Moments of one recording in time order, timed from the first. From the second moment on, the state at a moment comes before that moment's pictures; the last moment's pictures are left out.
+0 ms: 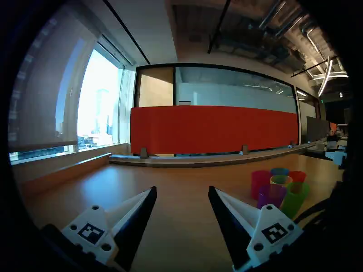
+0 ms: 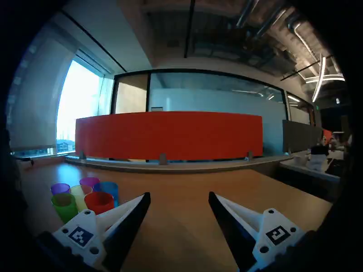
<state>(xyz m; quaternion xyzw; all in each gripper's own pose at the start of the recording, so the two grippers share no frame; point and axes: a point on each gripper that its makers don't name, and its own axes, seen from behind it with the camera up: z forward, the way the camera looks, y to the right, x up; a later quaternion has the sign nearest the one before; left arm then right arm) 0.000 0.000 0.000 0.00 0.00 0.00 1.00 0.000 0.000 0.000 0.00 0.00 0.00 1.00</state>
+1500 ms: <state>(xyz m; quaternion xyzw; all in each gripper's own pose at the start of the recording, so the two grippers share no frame) 0.054 0.012 0.010 -0.02 0.00 0.02 1.00 0.048 -0.006 0.002 0.02 -0.01 -0.02 1.00</state>
